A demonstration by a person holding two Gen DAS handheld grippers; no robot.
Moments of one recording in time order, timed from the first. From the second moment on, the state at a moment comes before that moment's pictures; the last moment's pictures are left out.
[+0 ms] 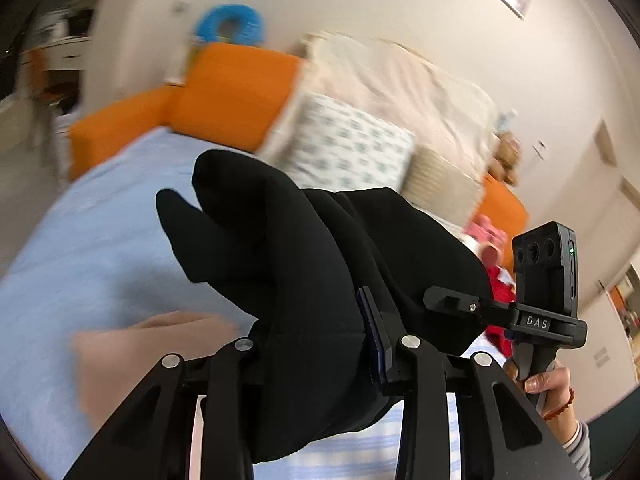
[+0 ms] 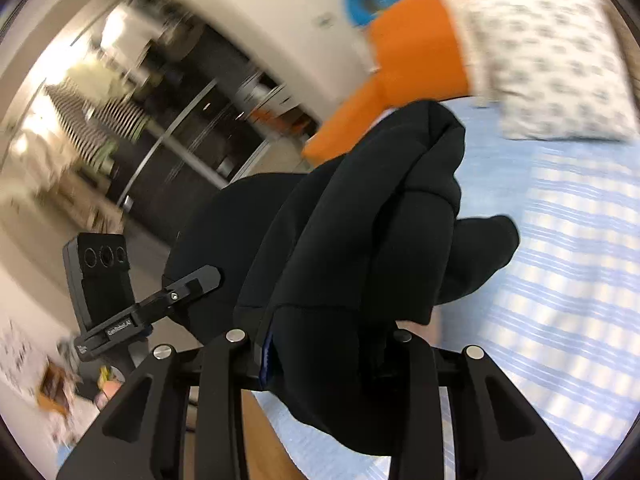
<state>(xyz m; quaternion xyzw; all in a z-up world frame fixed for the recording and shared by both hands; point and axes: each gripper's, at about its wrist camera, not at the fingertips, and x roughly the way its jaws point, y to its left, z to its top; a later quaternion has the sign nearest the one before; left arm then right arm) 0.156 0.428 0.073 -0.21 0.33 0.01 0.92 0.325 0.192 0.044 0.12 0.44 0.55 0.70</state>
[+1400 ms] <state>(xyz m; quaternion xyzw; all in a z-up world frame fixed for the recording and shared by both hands) 0.112 0.575 -0.128 -0.25 0.43 0.18 0.85 0.267 0.363 -0.126 -0.05 0.49 0.40 0.78</state>
